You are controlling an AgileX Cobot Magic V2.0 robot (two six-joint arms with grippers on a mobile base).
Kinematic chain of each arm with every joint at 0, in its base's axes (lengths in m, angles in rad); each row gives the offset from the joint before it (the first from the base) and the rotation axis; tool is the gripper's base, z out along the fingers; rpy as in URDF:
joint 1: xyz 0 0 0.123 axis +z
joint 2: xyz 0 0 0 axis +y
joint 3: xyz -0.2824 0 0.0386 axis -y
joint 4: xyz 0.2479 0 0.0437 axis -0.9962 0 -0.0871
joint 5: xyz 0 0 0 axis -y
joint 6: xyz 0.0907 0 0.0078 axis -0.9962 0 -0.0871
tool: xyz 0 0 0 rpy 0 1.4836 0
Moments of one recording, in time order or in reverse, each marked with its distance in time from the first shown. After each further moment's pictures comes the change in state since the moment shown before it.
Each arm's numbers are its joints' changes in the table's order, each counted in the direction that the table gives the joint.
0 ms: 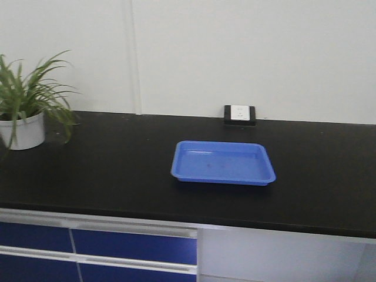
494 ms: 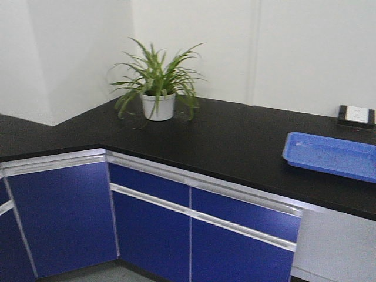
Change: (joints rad) left arm 0.000 0.000 0.000 0.000 0.000 0.000; right arm 0.000 0.000 0.000 0.000 0.000 0.000
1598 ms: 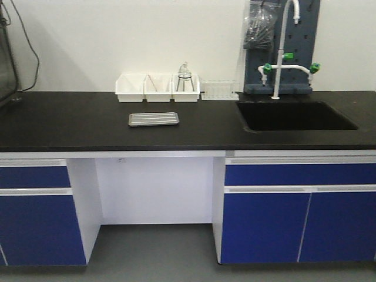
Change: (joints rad) left arm 0.000 0.000 0.000 0.000 0.000 0.000; right arm 0.000 0.000 0.000 0.000 -0.001 0.000
